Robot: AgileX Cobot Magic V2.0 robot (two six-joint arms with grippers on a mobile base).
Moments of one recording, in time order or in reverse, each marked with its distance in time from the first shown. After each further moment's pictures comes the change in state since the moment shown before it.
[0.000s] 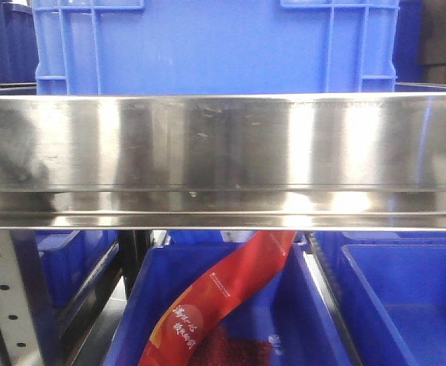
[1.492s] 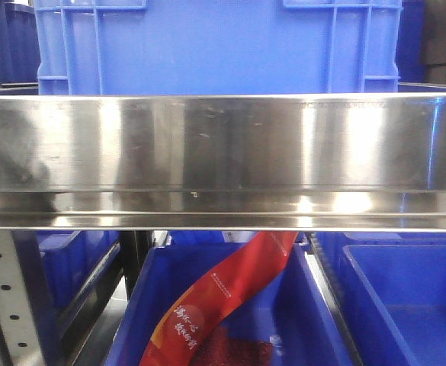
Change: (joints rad) left arm 0.000 0.000 0.000 0.000 0.000 0.000; right arm -0.034 -0.108 0.137 0.000 -0.045 0.012
